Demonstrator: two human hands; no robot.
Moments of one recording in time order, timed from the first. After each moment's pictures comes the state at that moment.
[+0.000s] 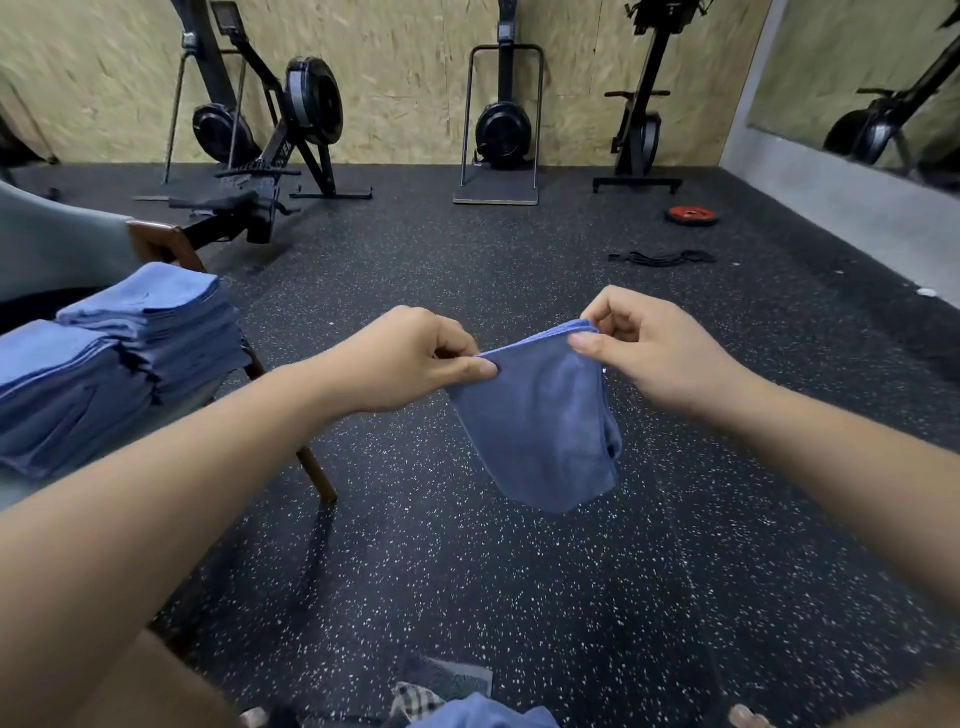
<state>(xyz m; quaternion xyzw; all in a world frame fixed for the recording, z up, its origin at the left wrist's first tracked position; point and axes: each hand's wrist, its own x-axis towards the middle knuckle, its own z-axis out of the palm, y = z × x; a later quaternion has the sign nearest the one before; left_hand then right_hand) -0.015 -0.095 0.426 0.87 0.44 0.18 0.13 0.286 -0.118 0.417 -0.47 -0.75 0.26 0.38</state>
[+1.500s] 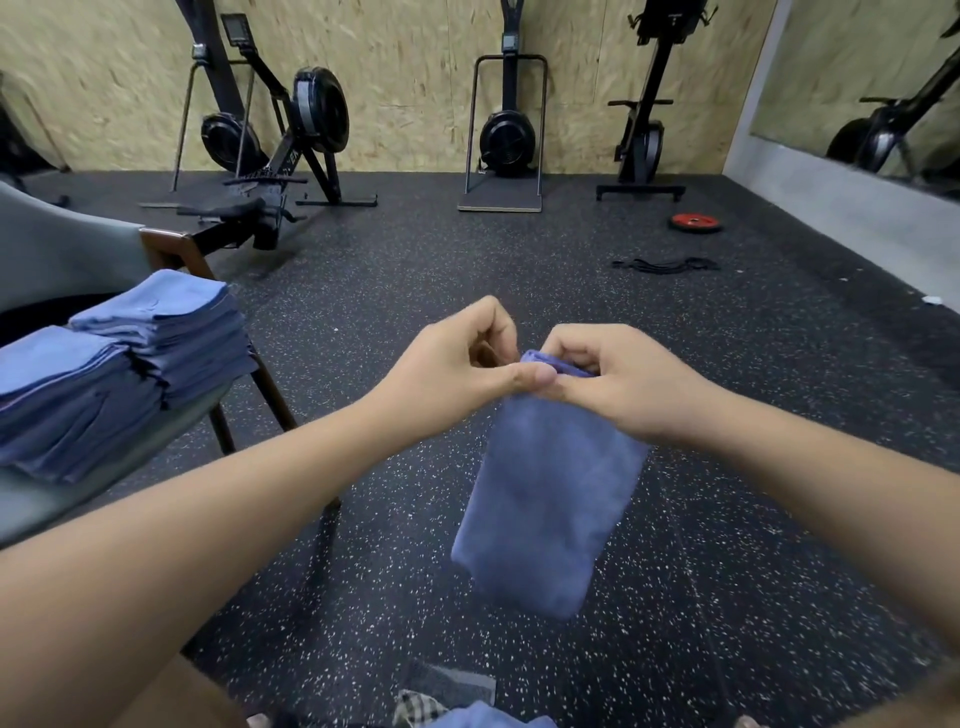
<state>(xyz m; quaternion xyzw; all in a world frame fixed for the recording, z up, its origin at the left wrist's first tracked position) 0.024 -0.120 0.410 0.77 0.38 0.39 0.32 0.256 -0.132 0.420 -0.42 -0.82 0.26 0.30</state>
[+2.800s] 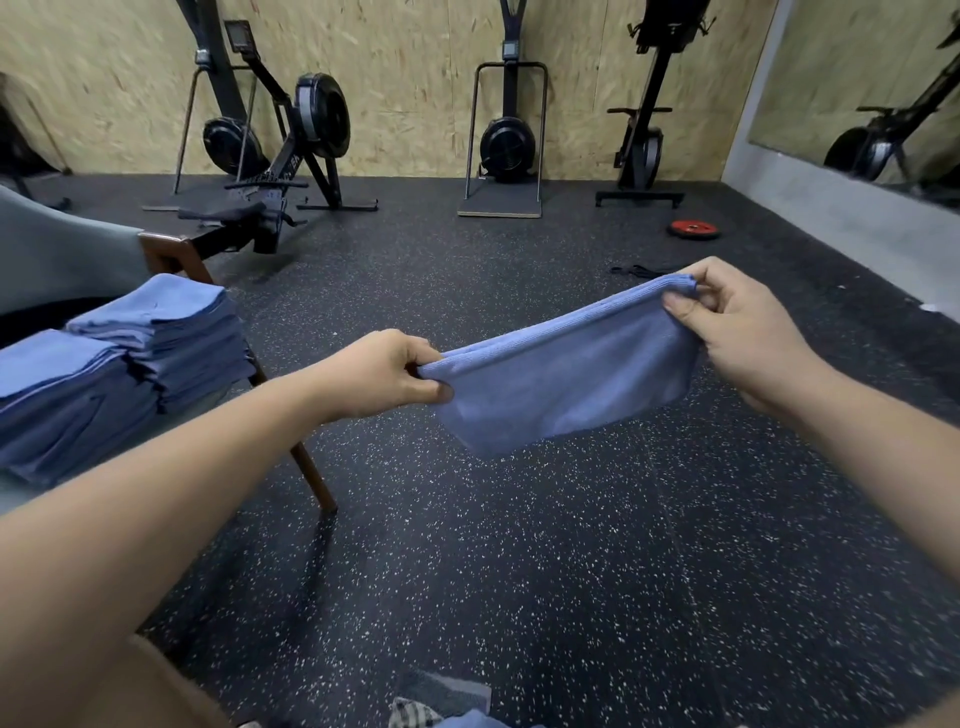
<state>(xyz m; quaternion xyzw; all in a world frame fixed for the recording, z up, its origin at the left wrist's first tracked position) -0.044 -0.065 0.403 0.82 0.51 0.16 0.22 0.352 -0.086 0.420 -0.48 -0.65 0.28 0.52</state>
